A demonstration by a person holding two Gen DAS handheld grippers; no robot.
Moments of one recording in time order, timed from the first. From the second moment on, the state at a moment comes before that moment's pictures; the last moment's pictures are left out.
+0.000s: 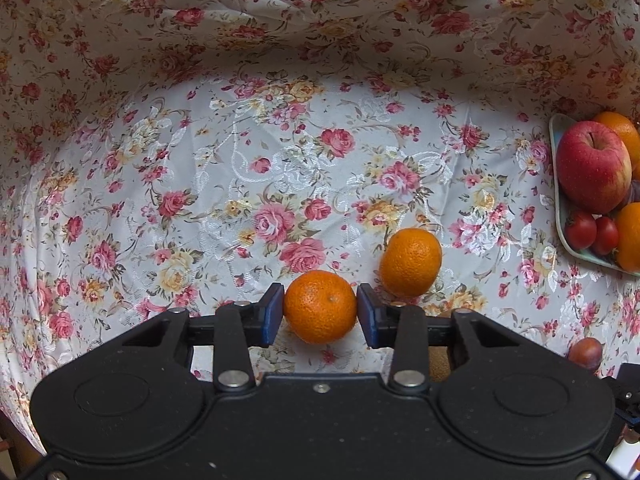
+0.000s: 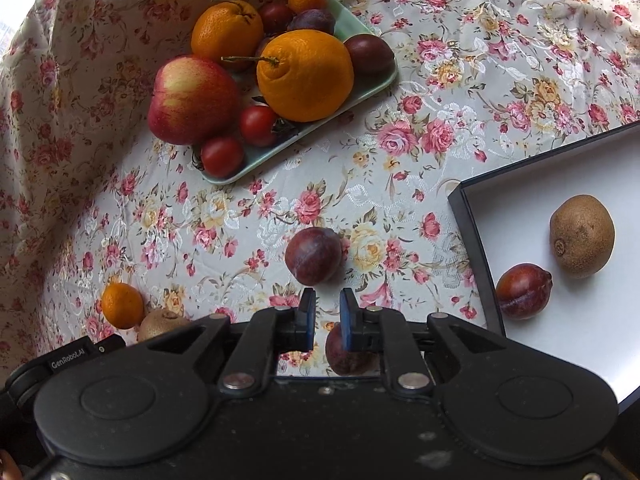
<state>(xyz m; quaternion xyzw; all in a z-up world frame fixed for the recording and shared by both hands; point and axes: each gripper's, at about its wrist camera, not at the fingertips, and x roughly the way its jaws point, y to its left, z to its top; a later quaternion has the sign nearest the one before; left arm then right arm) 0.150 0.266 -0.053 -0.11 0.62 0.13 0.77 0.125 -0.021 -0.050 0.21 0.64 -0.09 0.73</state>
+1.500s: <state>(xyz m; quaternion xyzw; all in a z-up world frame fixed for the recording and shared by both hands) 0.113 0.294 -0.006 -0.13 0.57 0.14 0.80 0.136 0.032 -0.064 0.23 0.61 -0.10 0.76</state>
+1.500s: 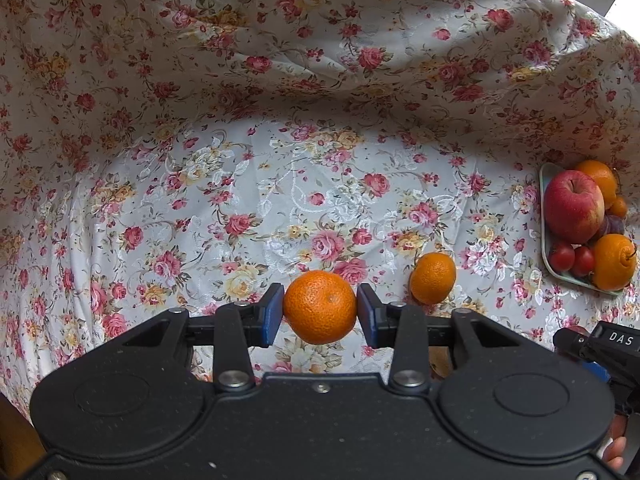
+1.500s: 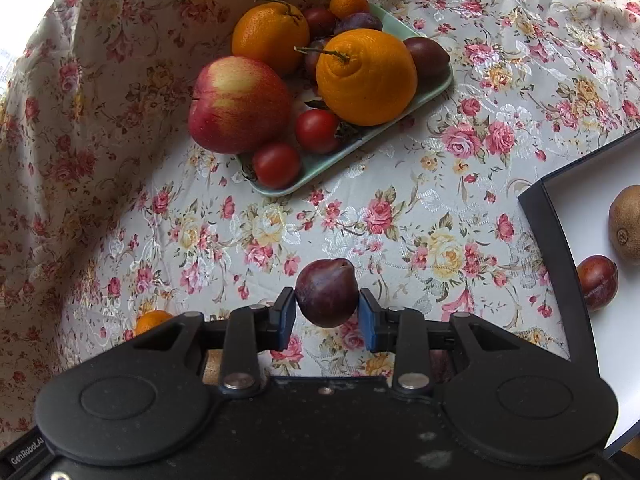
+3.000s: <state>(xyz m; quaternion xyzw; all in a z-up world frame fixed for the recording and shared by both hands) 0.052 -0.091 -0.031 0.07 0.65 -0.21 0.72 0.031 -0.305 -0.002 0.32 0.54 -0.31 0.72</state>
